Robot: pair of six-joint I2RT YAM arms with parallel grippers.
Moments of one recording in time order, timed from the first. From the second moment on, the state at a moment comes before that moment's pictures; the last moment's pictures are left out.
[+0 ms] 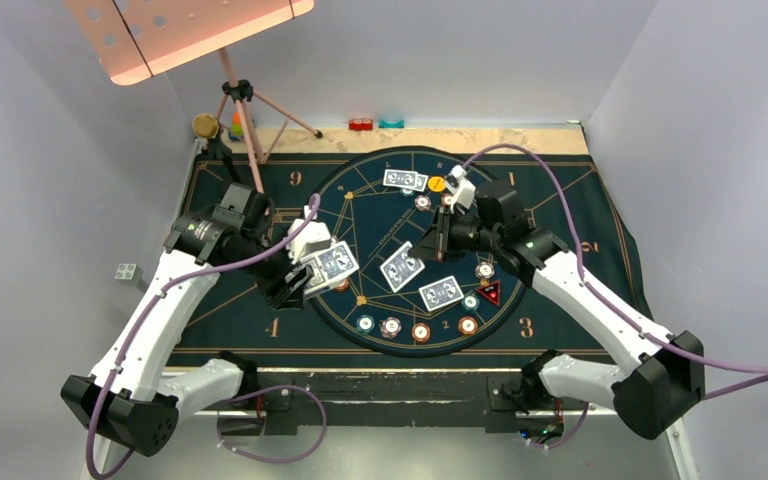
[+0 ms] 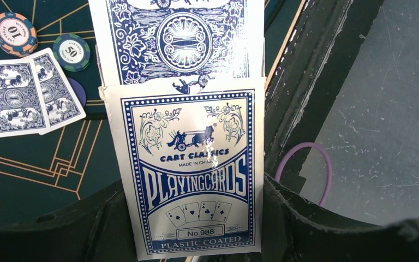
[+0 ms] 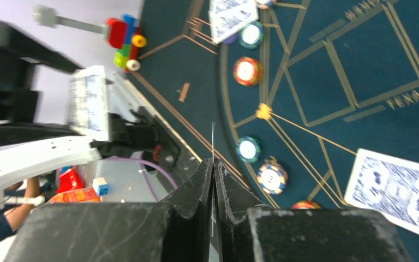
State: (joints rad) left arm -0.35 1.09 1.22 -1.33 0.55 0.63; right arm 0.55 1.16 0.99 -0.34 -0.51 0.65
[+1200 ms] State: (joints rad) left arm -0.35 1.09 1.22 -1.33 0.57 0.64; right arm 0.48 1.22 0.94 -0.59 -0.10 0.58
